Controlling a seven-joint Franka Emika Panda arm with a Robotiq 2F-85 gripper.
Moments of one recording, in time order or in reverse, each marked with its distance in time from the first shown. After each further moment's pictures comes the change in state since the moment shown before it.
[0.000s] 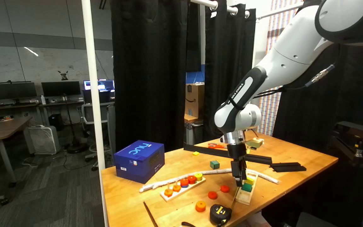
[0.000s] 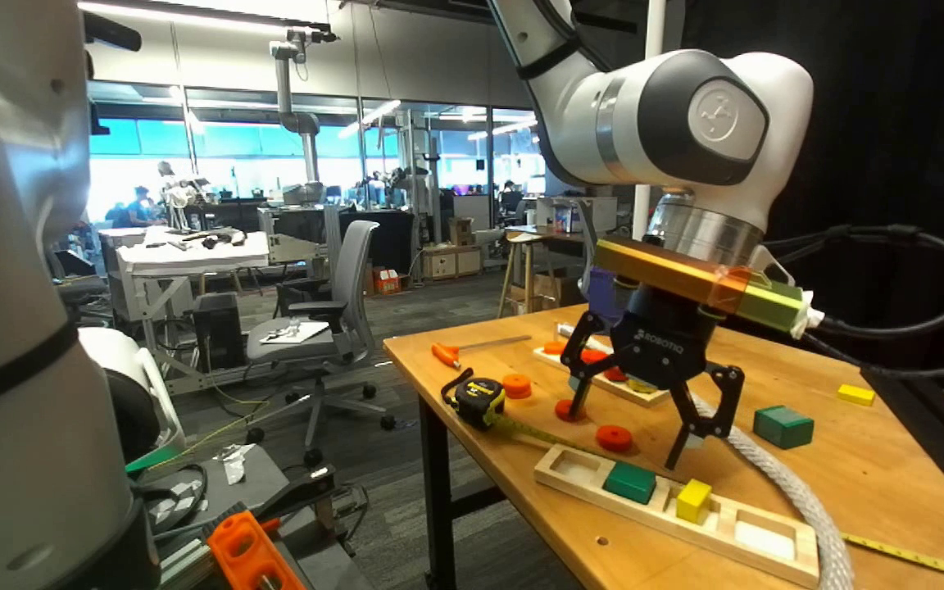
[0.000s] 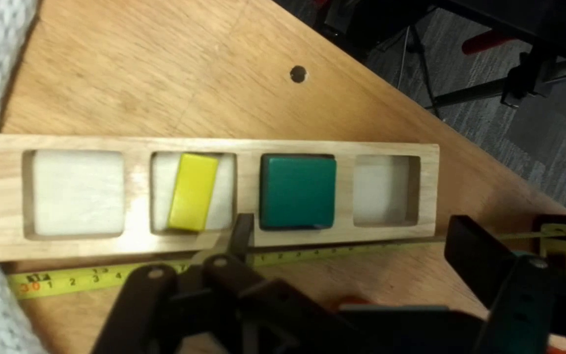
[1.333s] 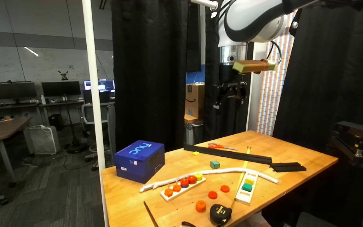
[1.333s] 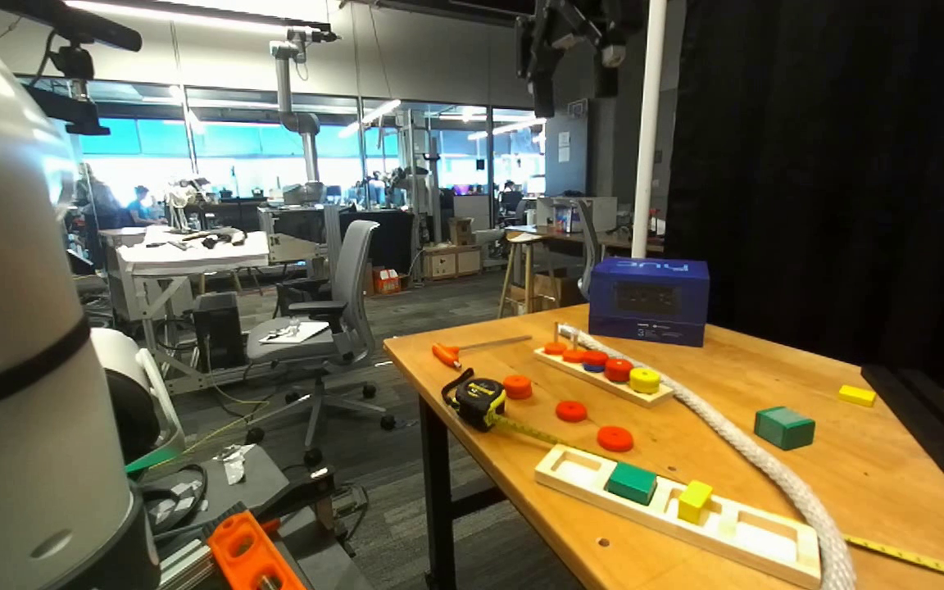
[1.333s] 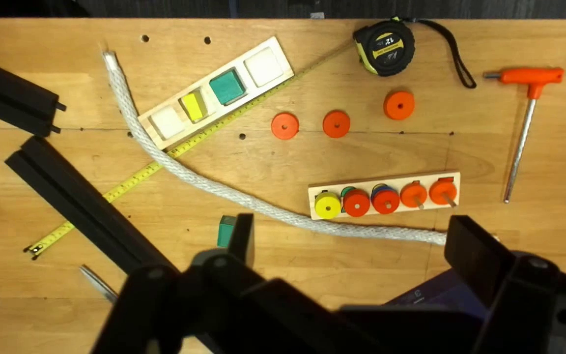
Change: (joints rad) arm 0.139 -0.649 0.116 0.086 -0.131 -0.308 0.878
